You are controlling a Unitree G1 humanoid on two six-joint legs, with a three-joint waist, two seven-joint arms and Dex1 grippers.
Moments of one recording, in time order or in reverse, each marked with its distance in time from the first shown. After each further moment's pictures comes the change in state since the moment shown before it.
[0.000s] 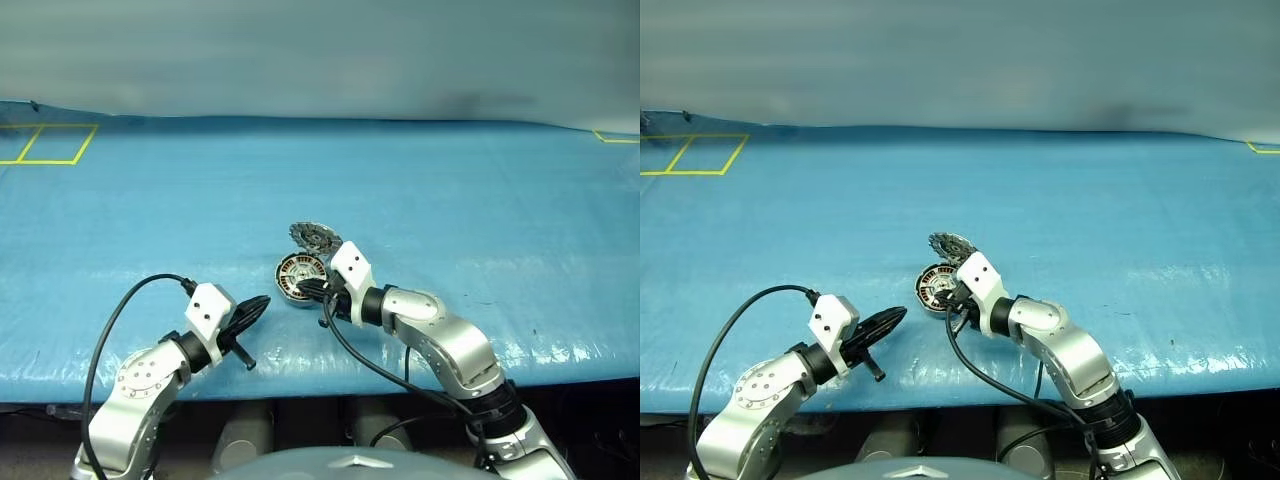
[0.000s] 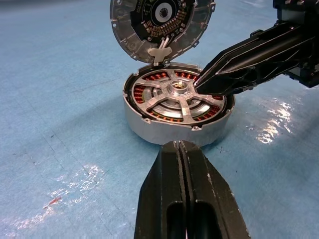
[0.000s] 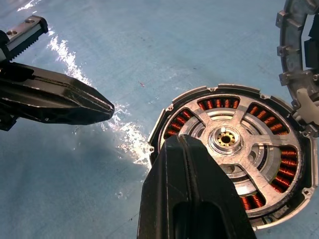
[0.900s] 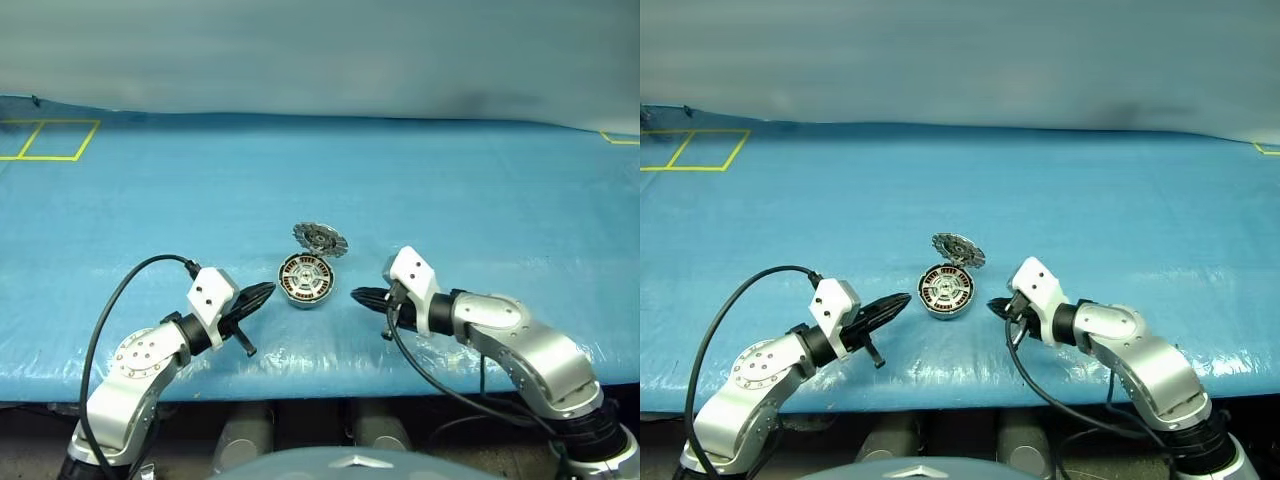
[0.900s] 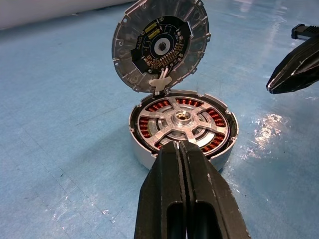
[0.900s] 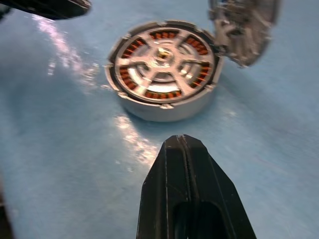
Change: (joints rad) left arm -0.092 0.047 -0.010 -0.001 -0.021 0.022 -0.035; right arm 0.087 -0.350 -0.196 -0.162 0.079 0.096 0.025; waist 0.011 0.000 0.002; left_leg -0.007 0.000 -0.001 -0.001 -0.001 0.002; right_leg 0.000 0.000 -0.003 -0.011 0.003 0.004
